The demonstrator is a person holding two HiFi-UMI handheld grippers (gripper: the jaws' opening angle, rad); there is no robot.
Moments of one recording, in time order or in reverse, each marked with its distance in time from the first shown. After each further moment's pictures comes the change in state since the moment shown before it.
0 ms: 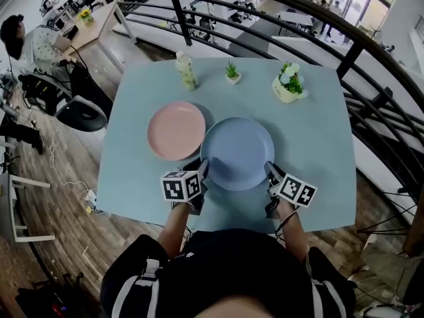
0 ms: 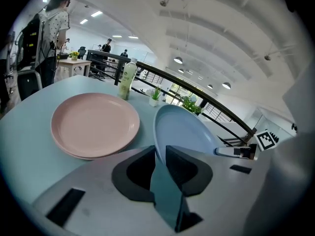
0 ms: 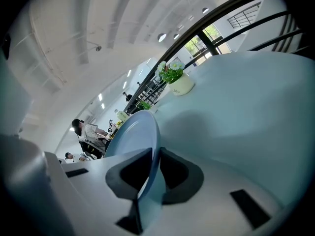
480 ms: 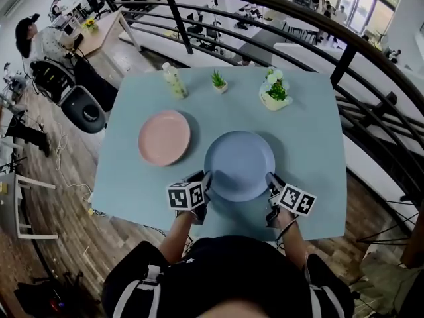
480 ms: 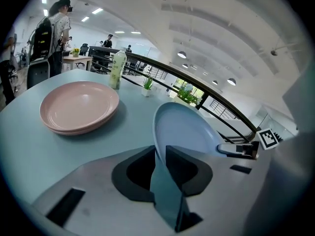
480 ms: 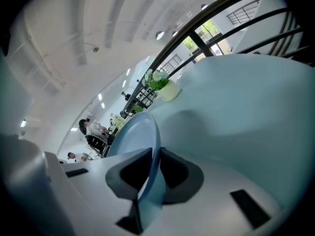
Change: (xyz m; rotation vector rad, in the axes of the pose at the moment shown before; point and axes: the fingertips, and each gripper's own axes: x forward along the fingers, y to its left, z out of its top) left arm 0.029 -0.065 -0.038 -0.027 0.050 0.052; right arm -0.044 -0.061 0.023 0.010 0.034 0.010
